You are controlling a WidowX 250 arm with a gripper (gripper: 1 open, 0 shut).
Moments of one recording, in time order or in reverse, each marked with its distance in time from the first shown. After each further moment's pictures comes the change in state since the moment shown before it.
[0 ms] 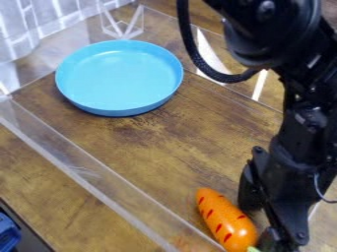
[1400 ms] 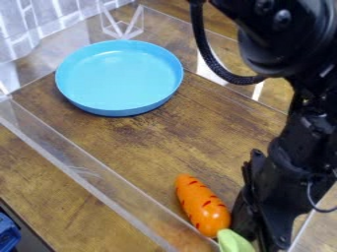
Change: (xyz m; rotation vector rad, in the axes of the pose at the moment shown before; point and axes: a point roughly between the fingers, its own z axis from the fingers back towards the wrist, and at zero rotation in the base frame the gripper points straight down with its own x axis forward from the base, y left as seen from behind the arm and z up) arm -0.014 0.005 0.003 0.036 0.148 -0.131
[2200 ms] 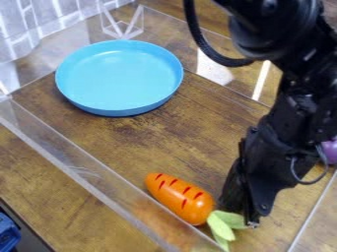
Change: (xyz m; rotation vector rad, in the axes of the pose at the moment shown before) arm -0.002 0.038 0.000 0.080 0.001 -0.073
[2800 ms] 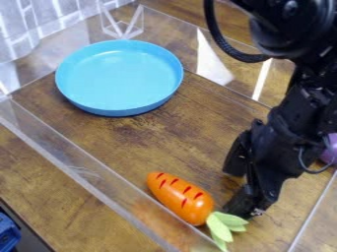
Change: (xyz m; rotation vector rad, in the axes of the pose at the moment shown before) arm 0.011 0.016 0.000 0.019 0.016 0.024
